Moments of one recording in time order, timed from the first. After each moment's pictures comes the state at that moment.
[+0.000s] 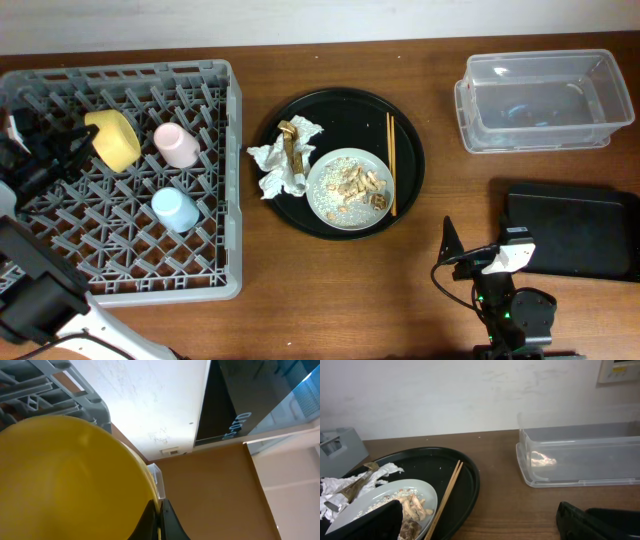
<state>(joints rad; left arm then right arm) 0.73 2.13 1.61 -0.75 1.57 -0.06 -0.02 0.02 0.01 -0.07 -0.10 0.11</state>
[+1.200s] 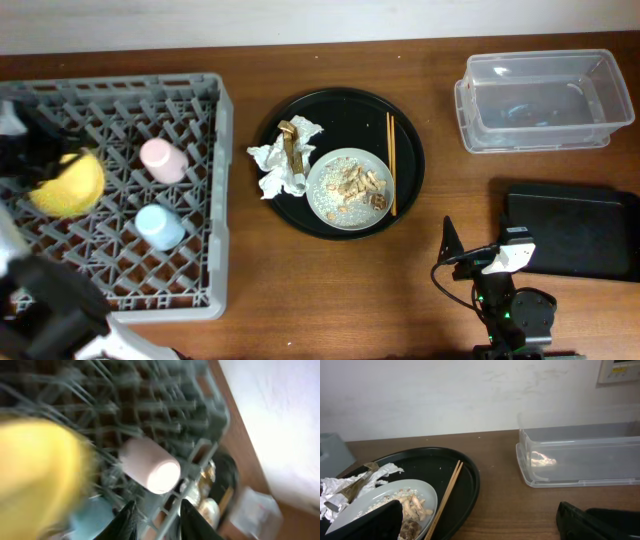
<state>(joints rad) 0.65 1.90 1.93 -1.30 0.60 -0.25 -0.02 0.02 0.01 -0.07 -0.10 0.11</state>
